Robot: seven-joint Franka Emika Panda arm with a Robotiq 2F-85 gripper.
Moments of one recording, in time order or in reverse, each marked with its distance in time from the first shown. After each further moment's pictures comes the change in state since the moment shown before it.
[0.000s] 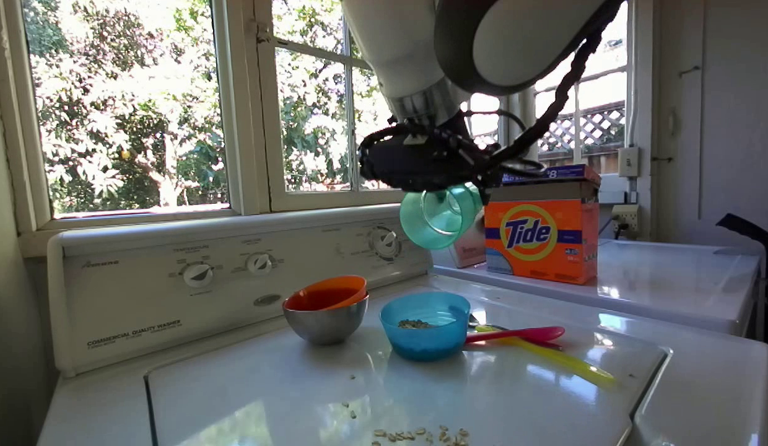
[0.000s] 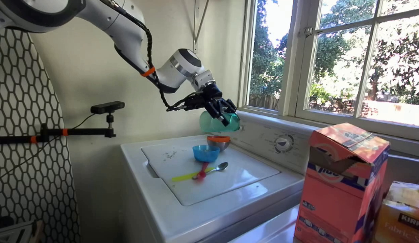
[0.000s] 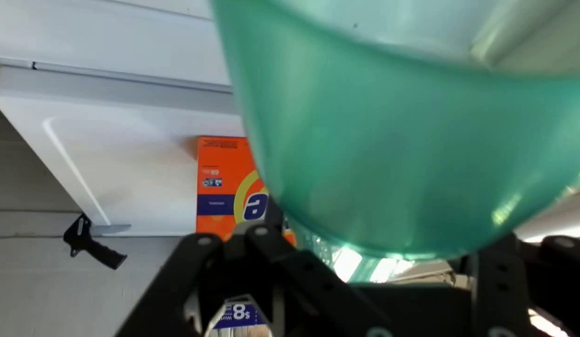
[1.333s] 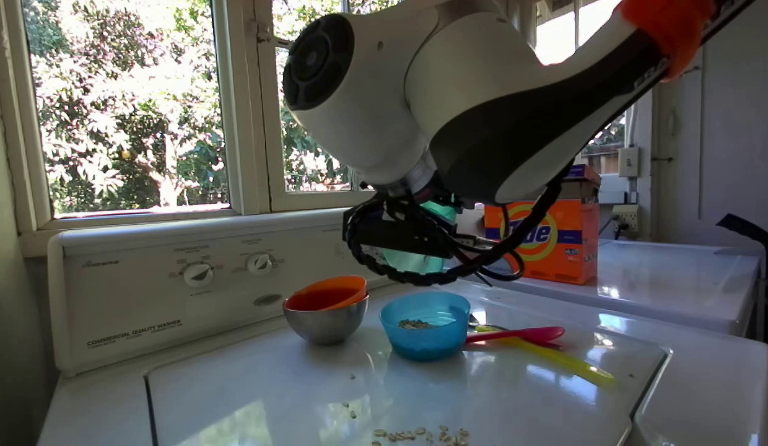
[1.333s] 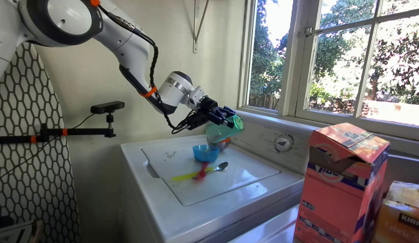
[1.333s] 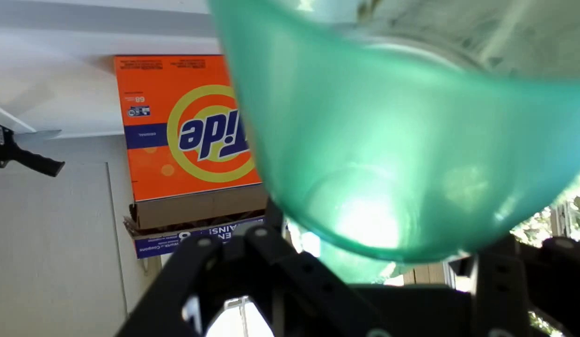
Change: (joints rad) arm 0.145 0.125 -0.060 -0.018 -0.432 -0.063 0.282
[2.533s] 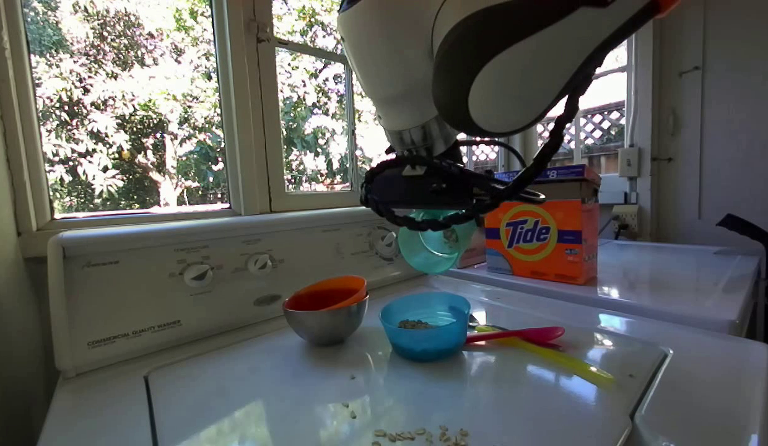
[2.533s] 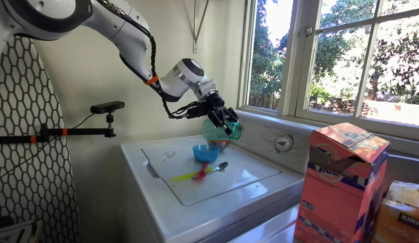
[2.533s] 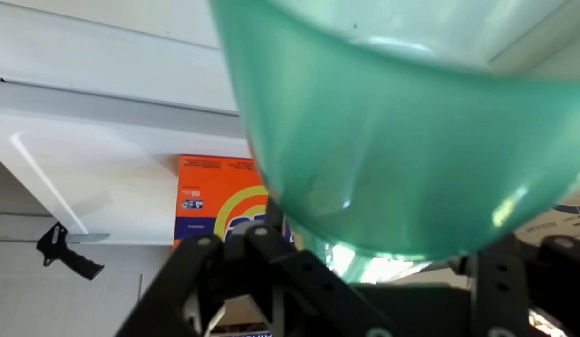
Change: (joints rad) arm -0.017 -0.069 -0.106 0.013 0.444 0.149 -0.300
